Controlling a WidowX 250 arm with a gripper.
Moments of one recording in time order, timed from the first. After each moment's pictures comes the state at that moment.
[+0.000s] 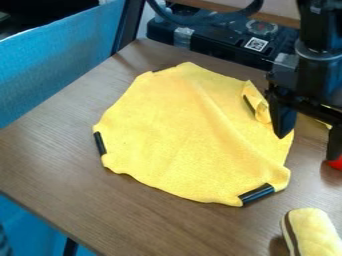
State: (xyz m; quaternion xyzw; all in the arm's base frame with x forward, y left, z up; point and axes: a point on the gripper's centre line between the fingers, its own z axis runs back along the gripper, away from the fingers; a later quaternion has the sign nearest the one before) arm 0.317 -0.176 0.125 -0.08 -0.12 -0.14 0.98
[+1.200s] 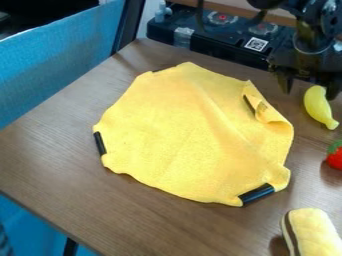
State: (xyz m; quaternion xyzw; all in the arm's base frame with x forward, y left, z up) arm 0.456 -0.145 0.098 -0.06 -0.30 0.06 0.95
